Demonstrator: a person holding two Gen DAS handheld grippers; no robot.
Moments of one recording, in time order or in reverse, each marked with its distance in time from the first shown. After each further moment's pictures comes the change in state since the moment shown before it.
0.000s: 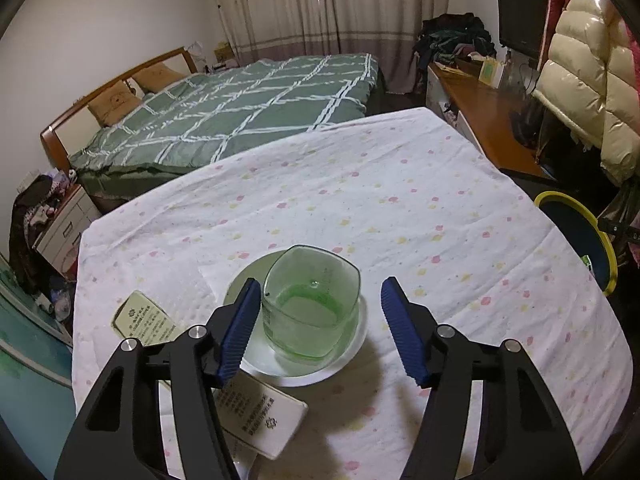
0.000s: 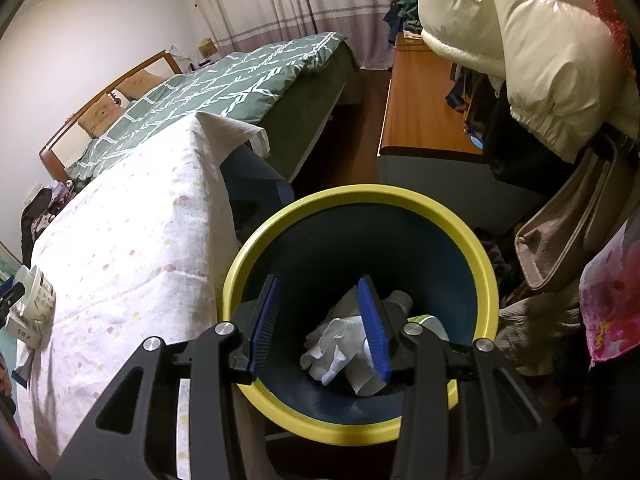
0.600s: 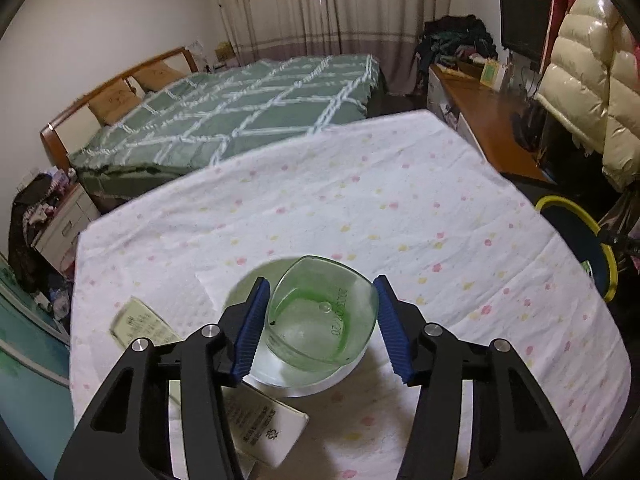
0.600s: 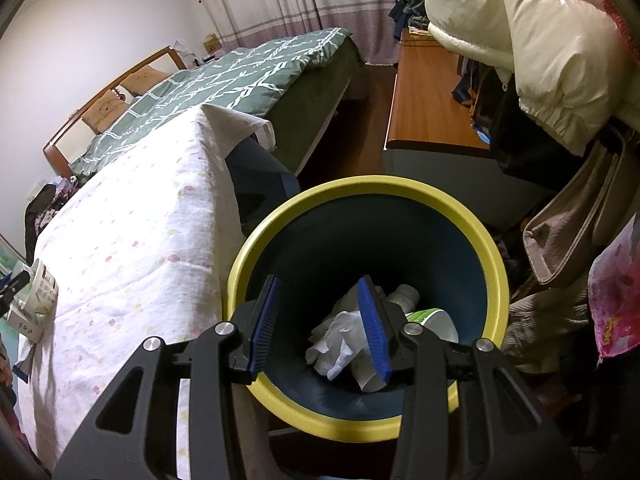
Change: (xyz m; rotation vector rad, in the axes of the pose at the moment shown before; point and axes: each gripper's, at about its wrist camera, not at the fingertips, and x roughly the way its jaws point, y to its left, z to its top) left arm -0.004 -0.003 0.007 -0.007 -0.025 0.005; right arm -0.001 0.002 -0.005 -0.005 0.005 0.018
